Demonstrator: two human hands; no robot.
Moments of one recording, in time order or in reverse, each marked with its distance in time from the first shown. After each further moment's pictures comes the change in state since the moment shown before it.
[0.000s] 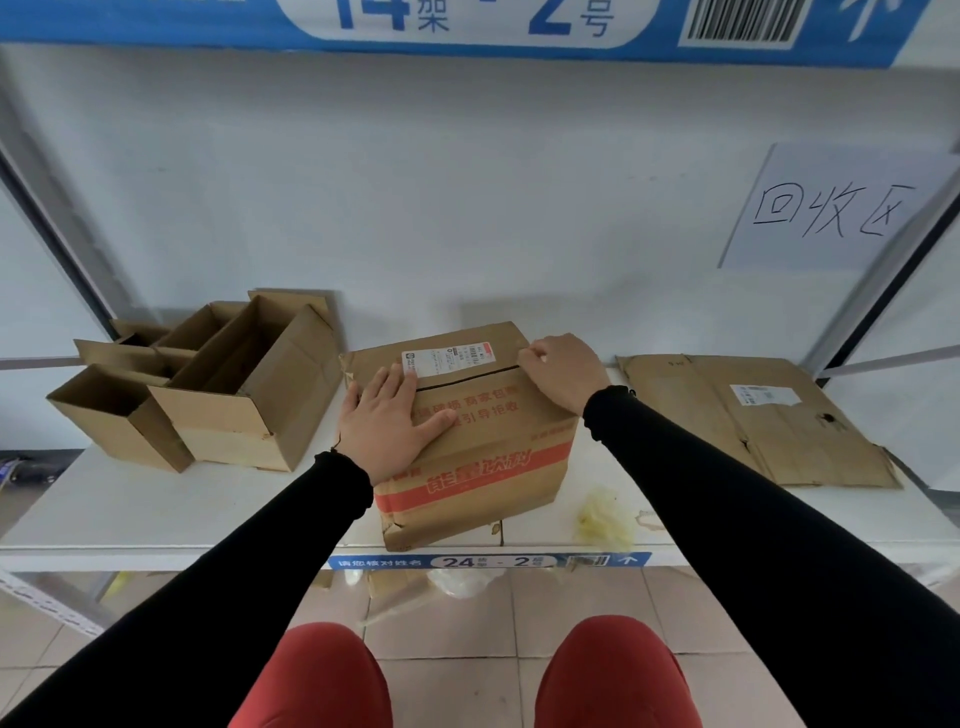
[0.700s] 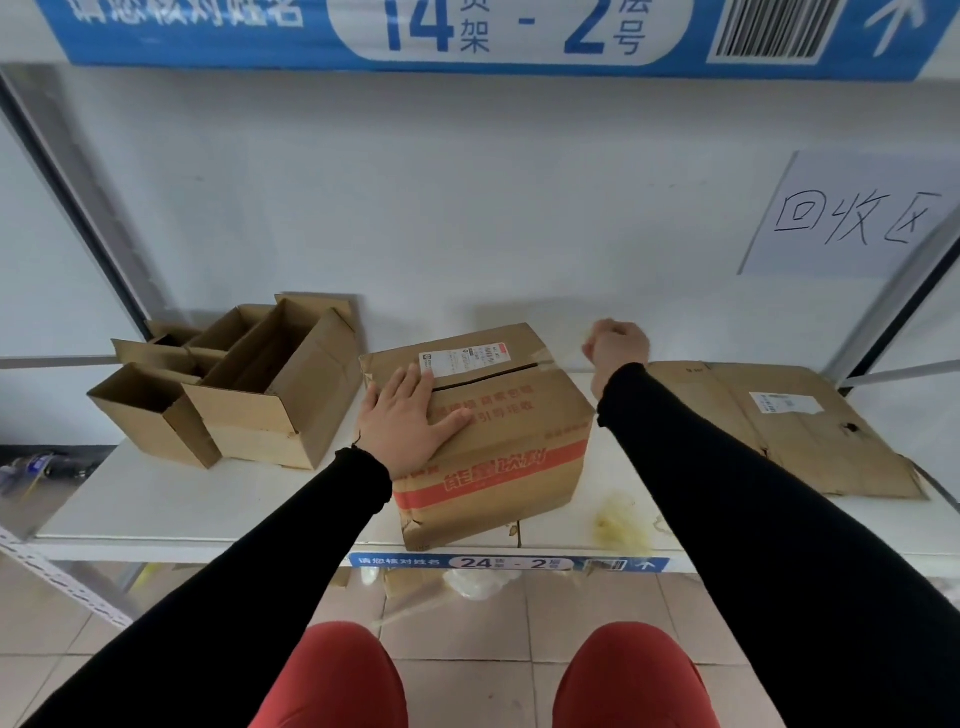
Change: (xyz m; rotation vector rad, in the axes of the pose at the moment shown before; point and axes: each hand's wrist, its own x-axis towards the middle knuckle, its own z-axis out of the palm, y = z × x) left_hand -0.001 -0.007 -0.002 -0.039 -0.006 0.001; right_hand 0.017 -0.006 -0.011 1.157 0.513 0.613
